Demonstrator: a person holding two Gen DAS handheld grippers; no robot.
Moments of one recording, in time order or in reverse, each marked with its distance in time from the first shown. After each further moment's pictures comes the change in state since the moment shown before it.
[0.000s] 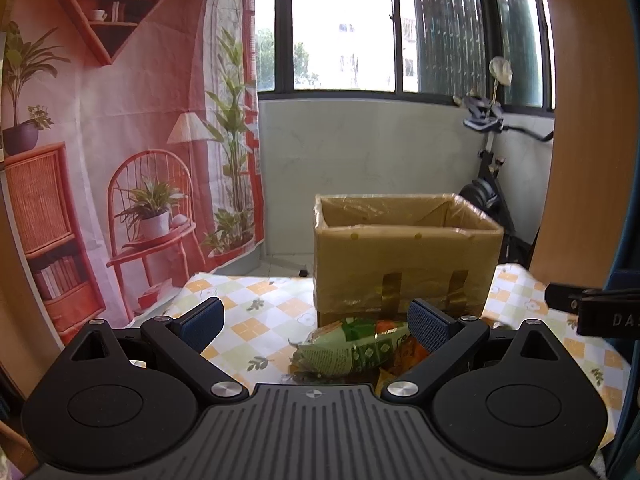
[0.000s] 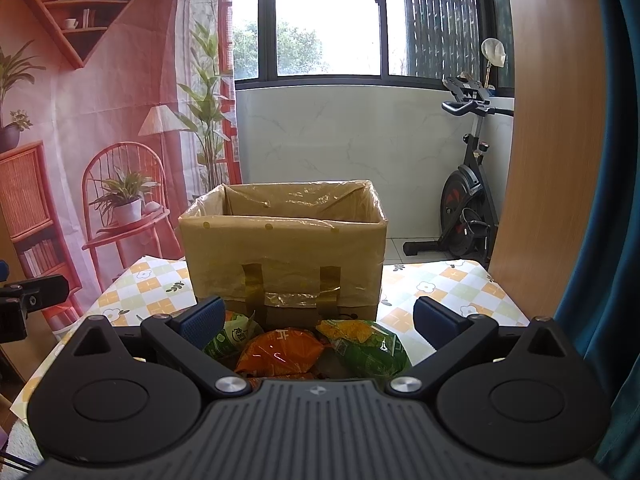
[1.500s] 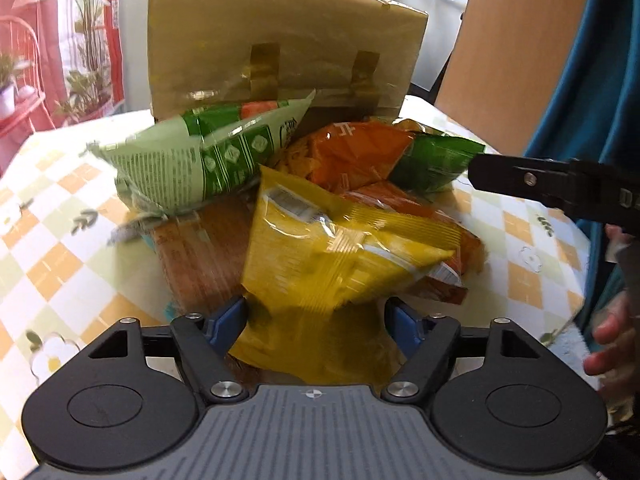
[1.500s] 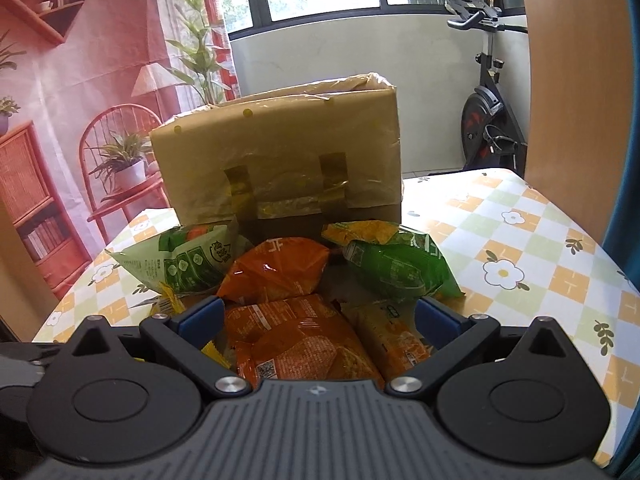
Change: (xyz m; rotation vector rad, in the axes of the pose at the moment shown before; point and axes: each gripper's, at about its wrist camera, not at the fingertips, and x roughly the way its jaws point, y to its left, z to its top) left arm 0.139 -0.033 -0.108 0.083 0.399 -0.433; right arm 0.085 -0.024 -0.078 0.110 0.148 0.088
